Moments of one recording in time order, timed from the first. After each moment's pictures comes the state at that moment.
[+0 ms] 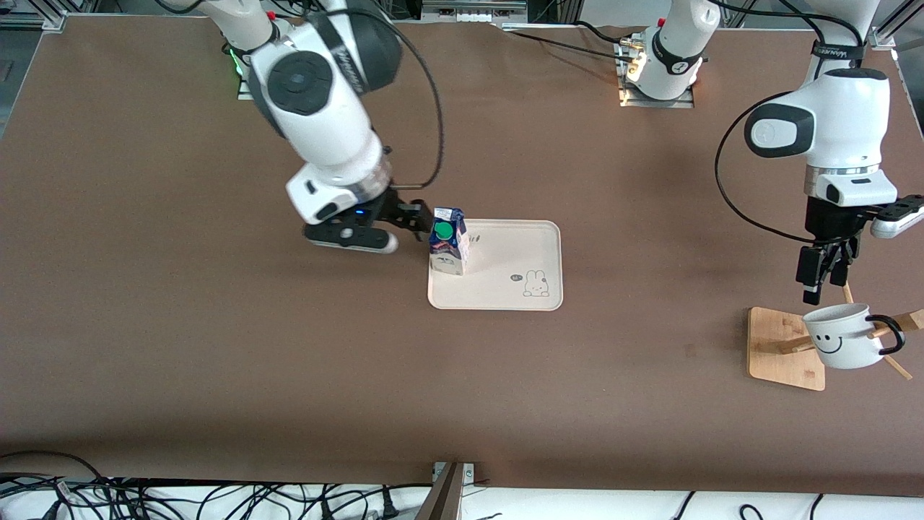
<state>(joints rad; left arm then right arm) -0.15 0.13 0.17 -2.35 -0.59 3.42 -0.01 0.65 0.39 -0.11 -1.38 0.09 1.88 0.70</state>
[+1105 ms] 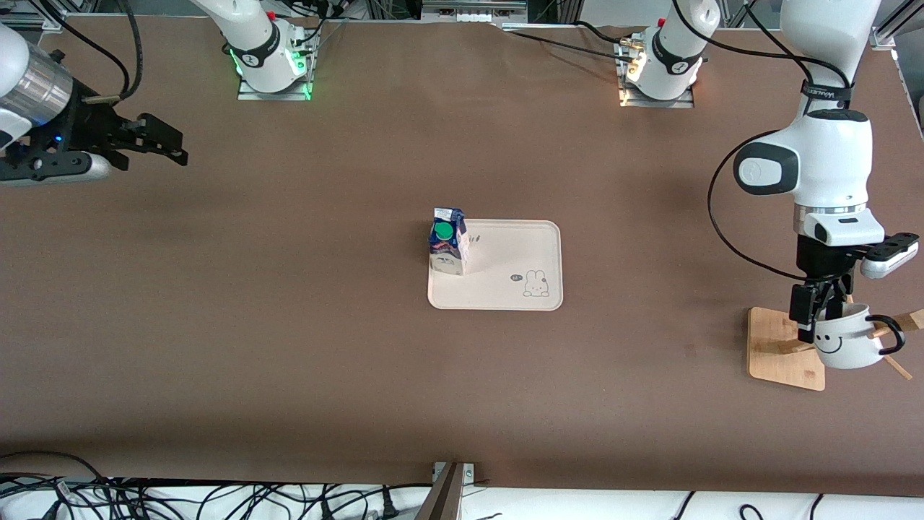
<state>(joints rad) -0.17 0.31 0.17 -2.16 -0.59 3.44 -0.05 0.12 -0.03 -0.03 -1.64 0.06 1.54 0.02</state>
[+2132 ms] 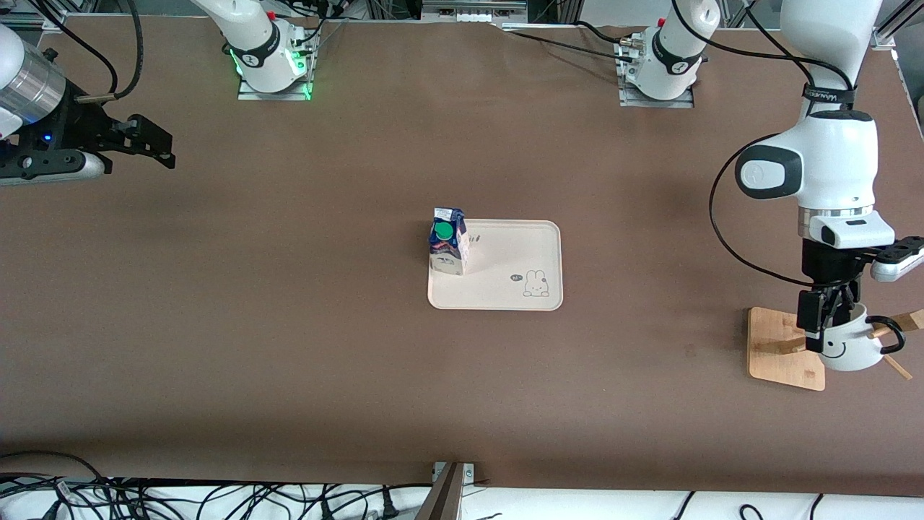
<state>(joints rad) -0.18 0.32 0.17 -2.11 -0.59 3.44 -0.08 0.12 -0.01 -0.01 -1.62 0.02 1.56 0.02</state>
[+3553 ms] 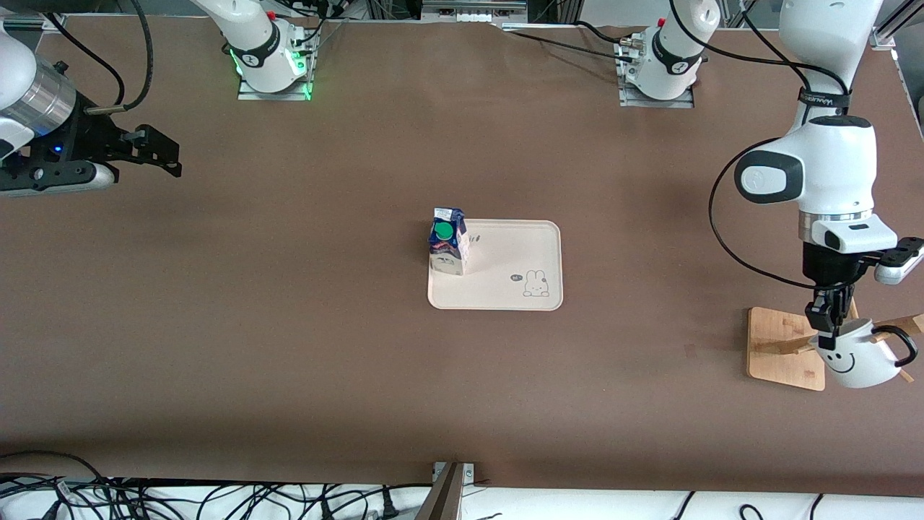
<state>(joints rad) -0.18 0.34 0.17 -2.10 -0.64 3.44 -0.09 0.12 0.01 0.00 -1.61 0.02 1.58 0.02</state>
